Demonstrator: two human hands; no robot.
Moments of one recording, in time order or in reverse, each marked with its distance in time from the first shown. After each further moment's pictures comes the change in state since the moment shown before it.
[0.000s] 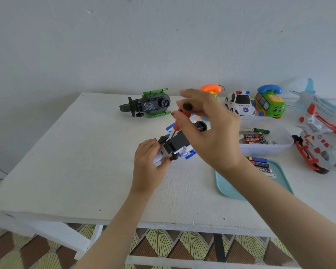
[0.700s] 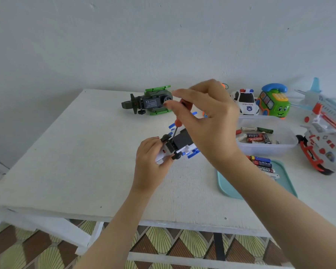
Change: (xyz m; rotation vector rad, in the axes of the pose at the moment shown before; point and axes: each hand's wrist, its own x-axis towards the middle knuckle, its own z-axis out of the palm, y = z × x) left_hand 0.000 0.000 0.001 -0.009 0.022 0.009; right_hand 0.014 -0.003 0.013 -0.063 0.072 0.024
